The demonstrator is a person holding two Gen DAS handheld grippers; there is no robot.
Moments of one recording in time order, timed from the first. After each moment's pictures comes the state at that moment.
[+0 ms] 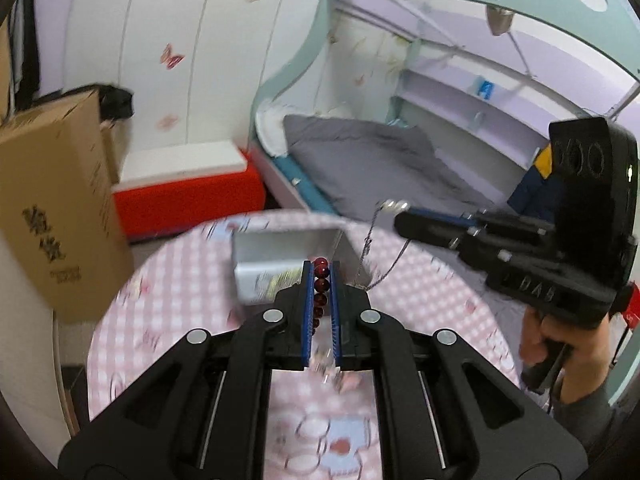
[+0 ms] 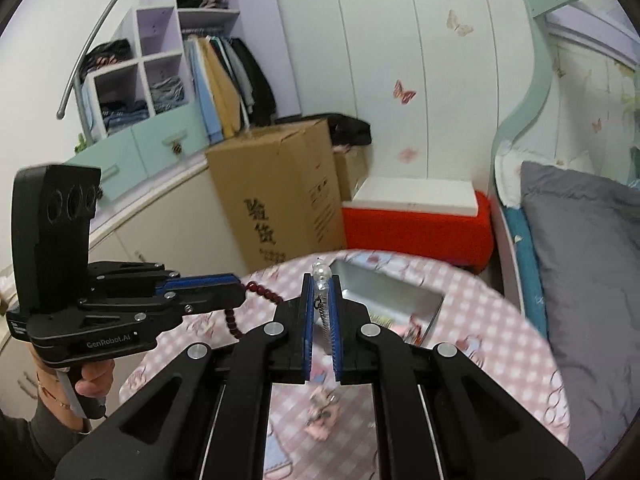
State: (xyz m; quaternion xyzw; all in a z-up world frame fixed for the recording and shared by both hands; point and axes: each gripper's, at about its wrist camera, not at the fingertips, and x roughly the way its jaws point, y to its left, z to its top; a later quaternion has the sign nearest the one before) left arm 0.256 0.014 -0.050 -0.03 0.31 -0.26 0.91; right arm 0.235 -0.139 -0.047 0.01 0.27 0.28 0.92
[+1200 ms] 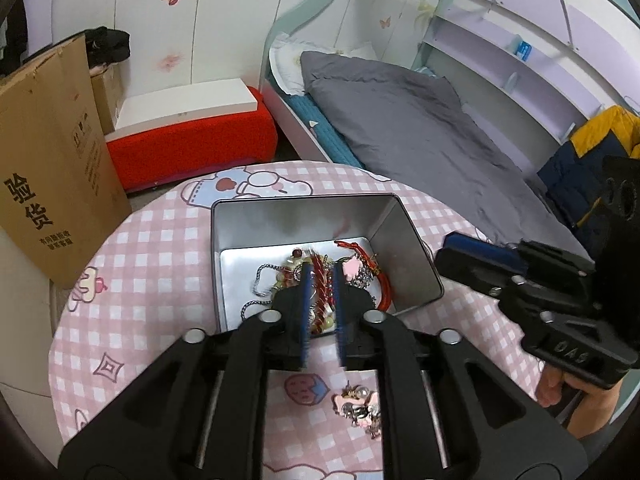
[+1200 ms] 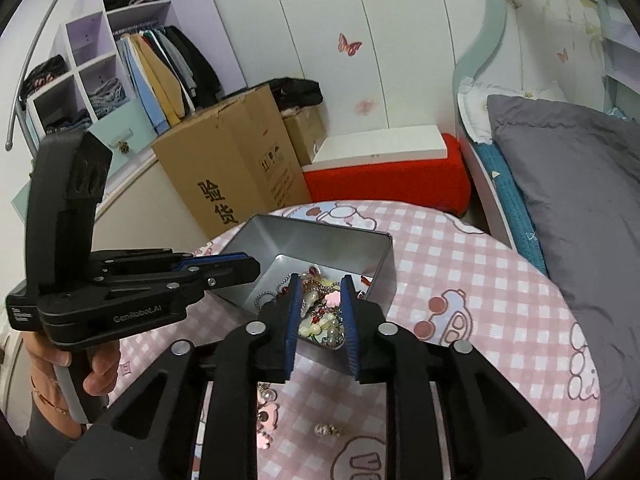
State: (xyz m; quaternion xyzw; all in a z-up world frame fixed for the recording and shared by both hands) left arm 0.342 -0.015 -0.120 -0.02 0.42 -0.23 0.88; right arm 0.279 -0.174 -0.111 0.07 0.35 0.22 0.91
